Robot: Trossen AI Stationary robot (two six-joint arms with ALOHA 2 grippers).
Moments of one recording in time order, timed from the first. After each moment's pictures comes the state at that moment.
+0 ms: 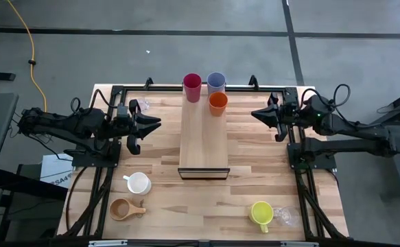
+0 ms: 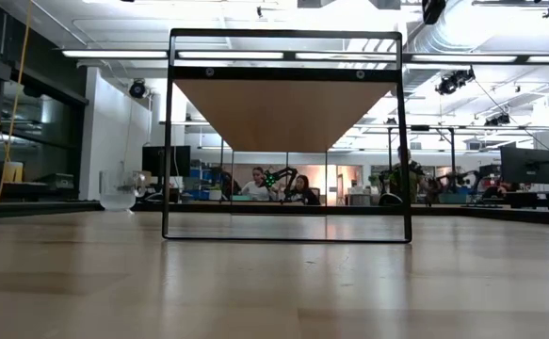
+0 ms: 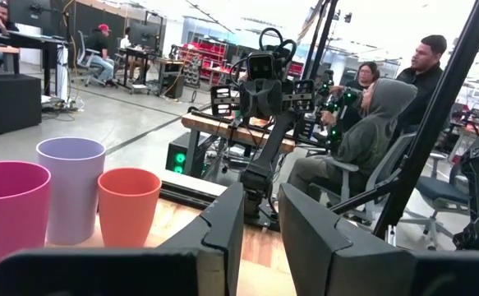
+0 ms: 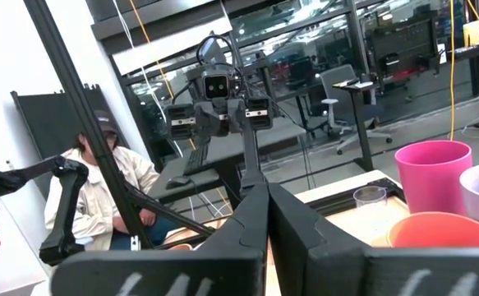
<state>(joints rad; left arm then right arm) -0.08 0.72 0.75 0.03 -0.36 -0.19 -0.21 0.65 0.69 0.11 -0.19 0.31</state>
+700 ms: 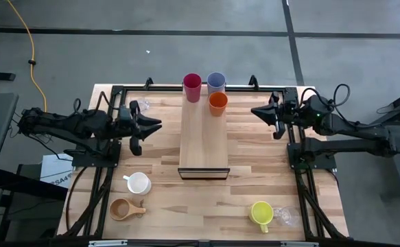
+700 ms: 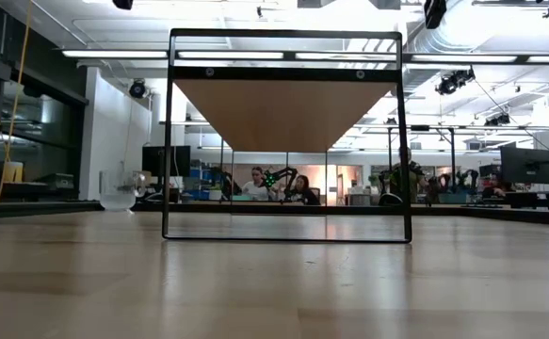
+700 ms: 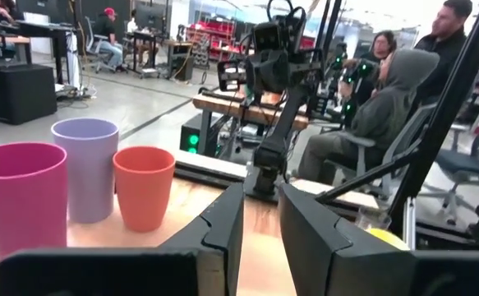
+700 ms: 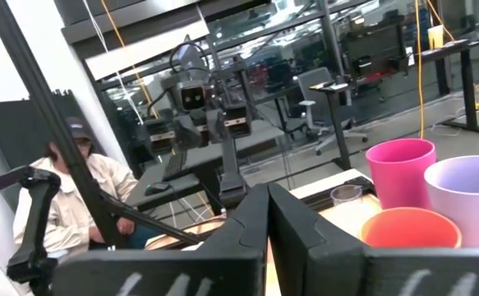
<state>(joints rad) -0.08 0.72 0.75 -0.06 -0.38 -0.16 -0.21 0.66 0.69 0.10 -0.11 0.31</state>
